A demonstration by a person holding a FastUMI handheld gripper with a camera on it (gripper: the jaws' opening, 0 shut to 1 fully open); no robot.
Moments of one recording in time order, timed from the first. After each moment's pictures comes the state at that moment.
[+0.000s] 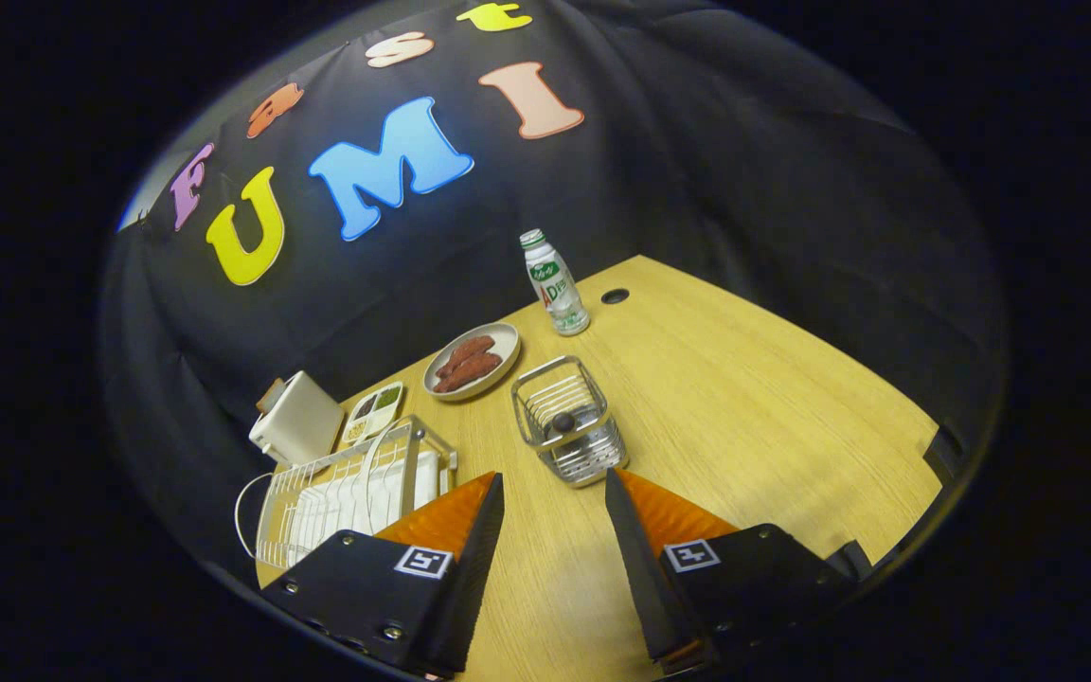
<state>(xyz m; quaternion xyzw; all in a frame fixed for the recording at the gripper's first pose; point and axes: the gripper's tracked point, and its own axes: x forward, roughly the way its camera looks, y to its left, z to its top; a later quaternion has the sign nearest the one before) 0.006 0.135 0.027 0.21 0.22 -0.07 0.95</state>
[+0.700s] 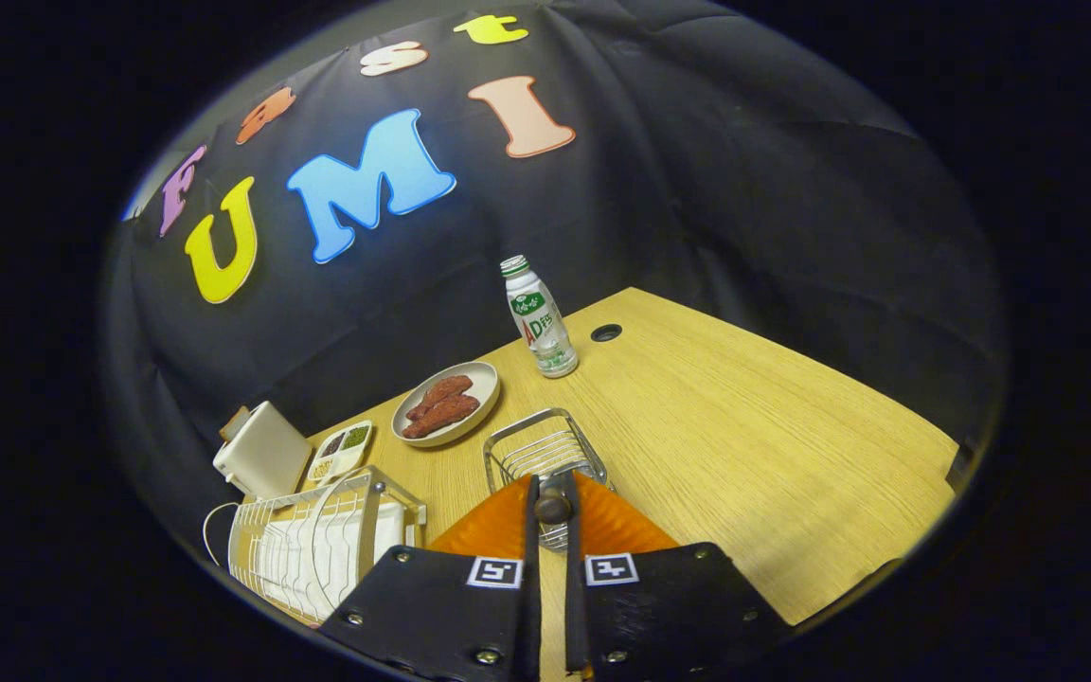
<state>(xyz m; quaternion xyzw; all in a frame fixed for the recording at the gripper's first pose) 0.067 0.124 0.017 0.20 0.19 -0.09 0.96</state>
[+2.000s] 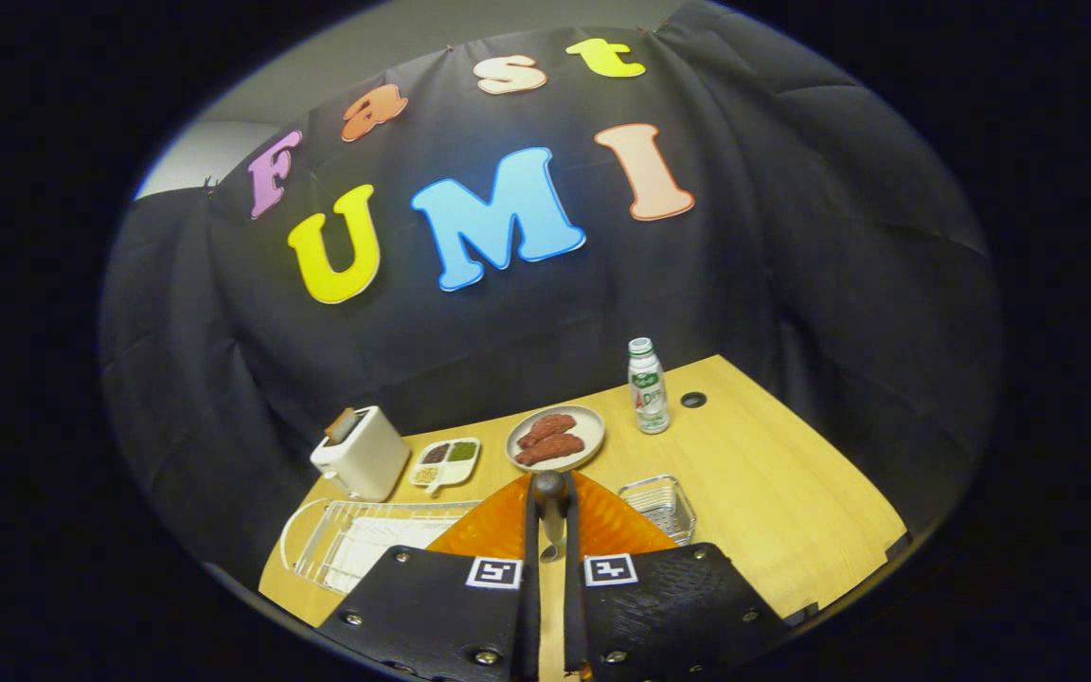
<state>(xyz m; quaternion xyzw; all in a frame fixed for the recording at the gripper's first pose) 0.013 0.216 0.181 0.15 0.16 0.04 0.97</state>
